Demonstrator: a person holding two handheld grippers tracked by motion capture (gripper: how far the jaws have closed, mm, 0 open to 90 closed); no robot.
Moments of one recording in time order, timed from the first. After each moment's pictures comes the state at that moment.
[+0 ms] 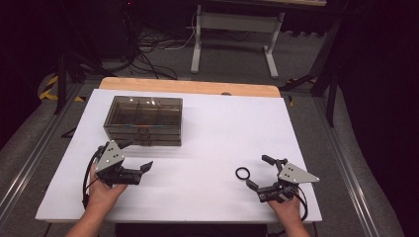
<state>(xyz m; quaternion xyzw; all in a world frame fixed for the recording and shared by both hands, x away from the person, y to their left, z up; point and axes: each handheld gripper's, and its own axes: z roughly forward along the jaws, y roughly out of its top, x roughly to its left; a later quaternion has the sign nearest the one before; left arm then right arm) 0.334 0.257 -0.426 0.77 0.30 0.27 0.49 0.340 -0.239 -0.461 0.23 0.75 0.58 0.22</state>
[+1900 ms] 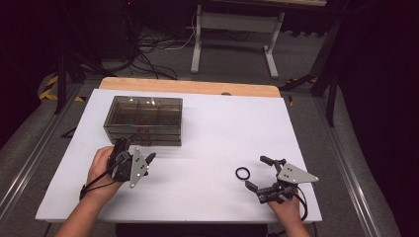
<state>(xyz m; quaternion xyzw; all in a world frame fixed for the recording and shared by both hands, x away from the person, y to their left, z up) 0.333 0.218 -0.423 0.81 0.14 0.51 0.27 0.340 -0.238 -0.462 0.22 0.76 0.58 0.21</state>
